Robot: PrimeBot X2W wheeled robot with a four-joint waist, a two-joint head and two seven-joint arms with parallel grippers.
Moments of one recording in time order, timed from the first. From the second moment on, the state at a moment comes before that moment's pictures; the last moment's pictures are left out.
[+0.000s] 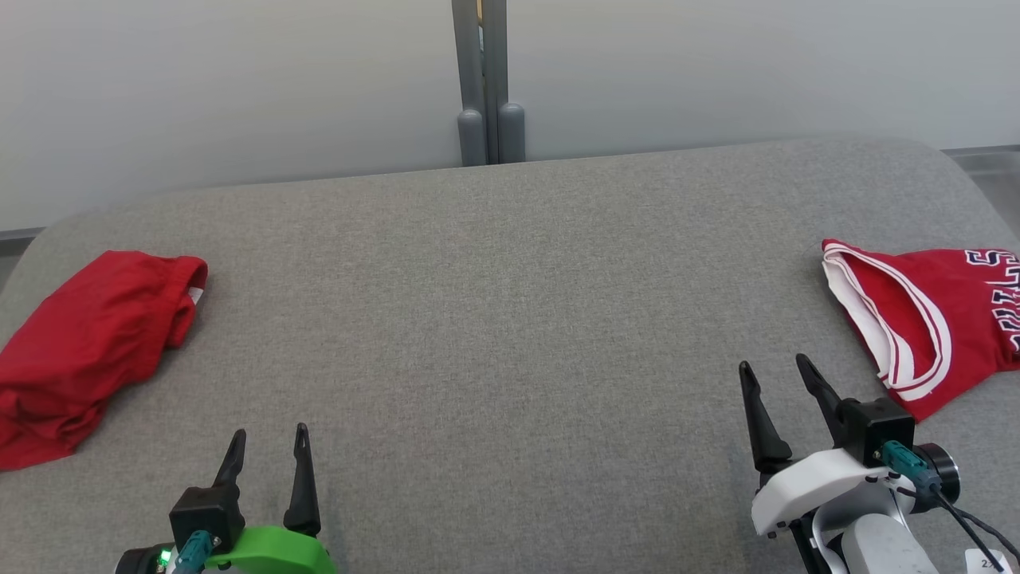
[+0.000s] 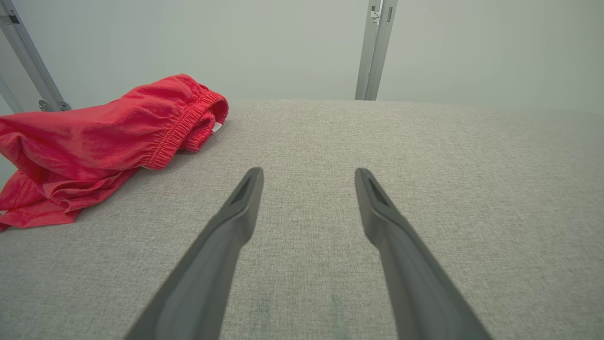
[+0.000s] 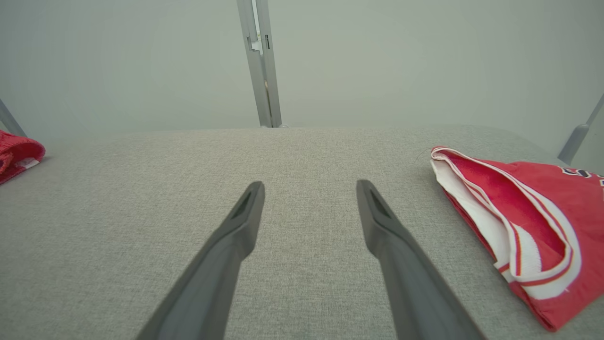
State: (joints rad) left arm -0.03 0.05 -0.03 0.38 -0.15 -0.03 -0.26; right arm -0.13 -0.05 0.02 0.38 0.10 0.13 -0.26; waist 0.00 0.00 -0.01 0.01
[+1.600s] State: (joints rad) left arm -0.12 0.05 0.05 0.53 -0.23 -0.05 -0.26; right arm -0.19 -0.12 0.24 0.39 0.14 0.13 -0.26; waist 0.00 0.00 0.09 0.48
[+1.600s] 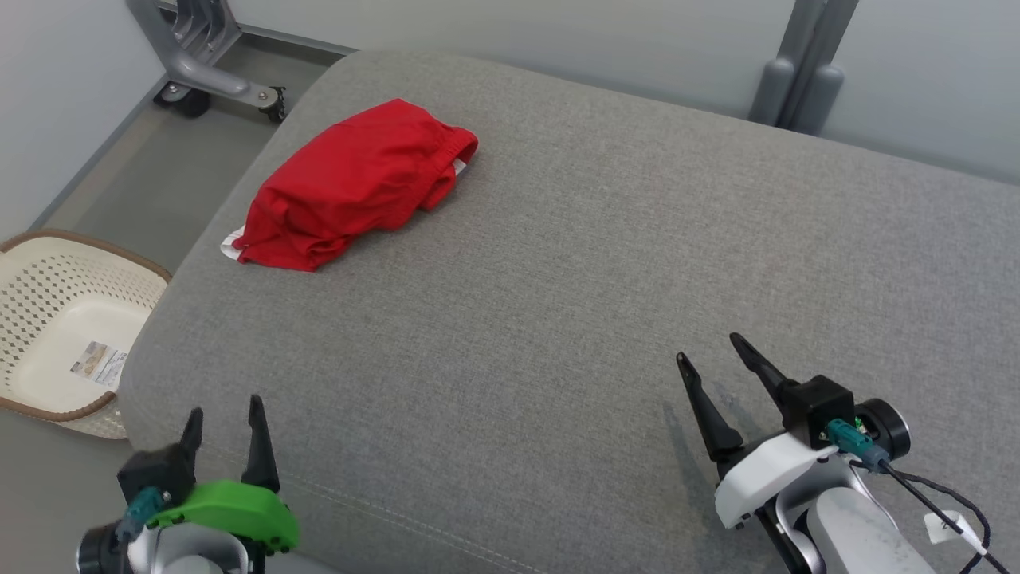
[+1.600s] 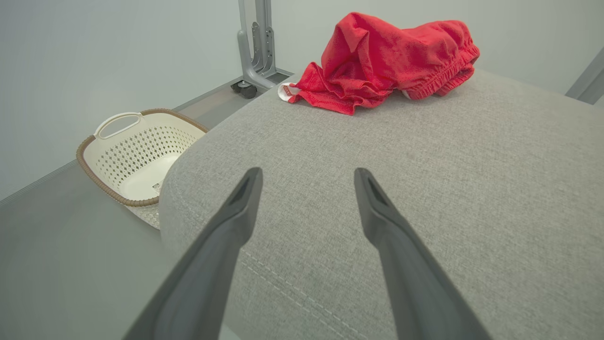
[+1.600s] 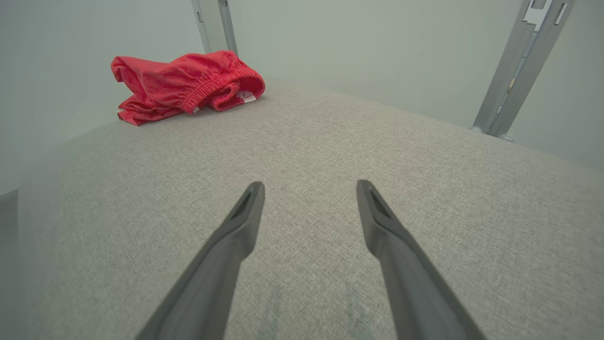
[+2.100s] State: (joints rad) left arm -0.67 0.23 0.11 0.91 -0.21 -0.11 -0.26; right arm -0.33 -0.24 0.26 0.28 0.12 0.13 -0.26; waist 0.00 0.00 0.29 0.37
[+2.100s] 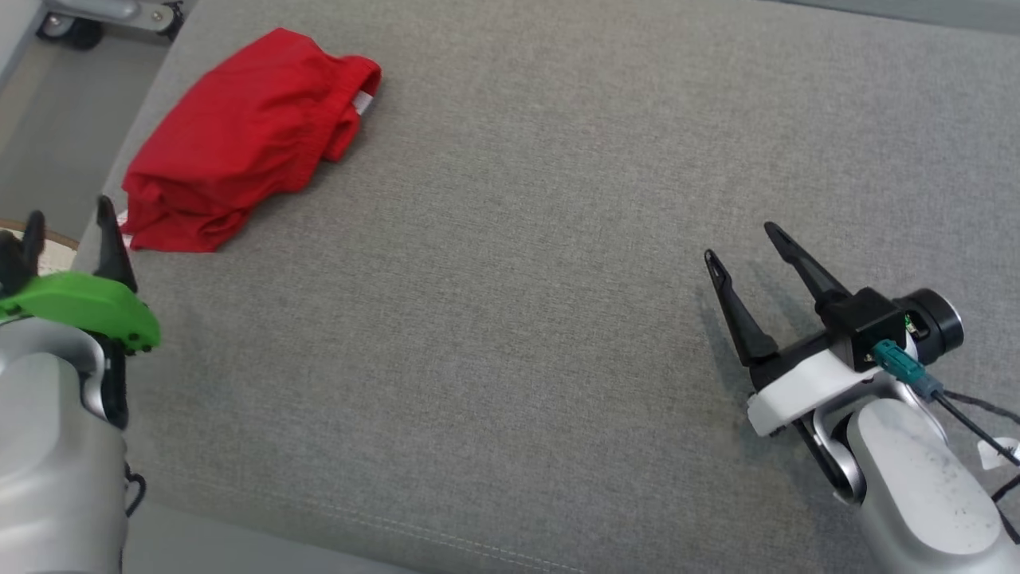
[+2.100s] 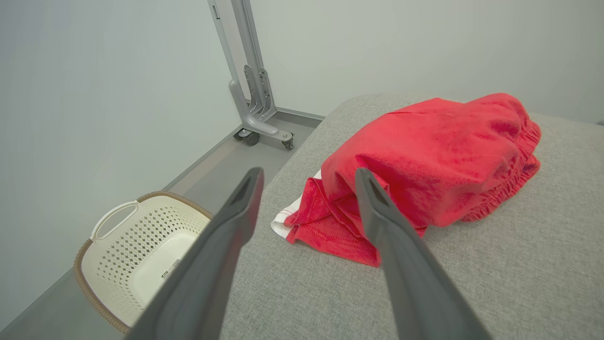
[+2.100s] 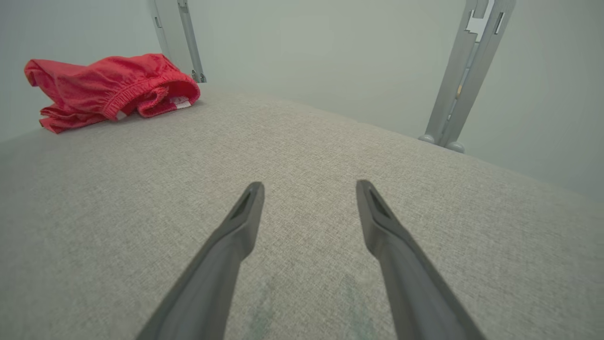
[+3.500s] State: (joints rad) left arm -0.76 0.14 -0.15 0.53 -0.33 -0.13 -0.26; right arm -0.32 -0.14 0.20 0.23 0.13 0.13 -0.26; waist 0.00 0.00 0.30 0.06
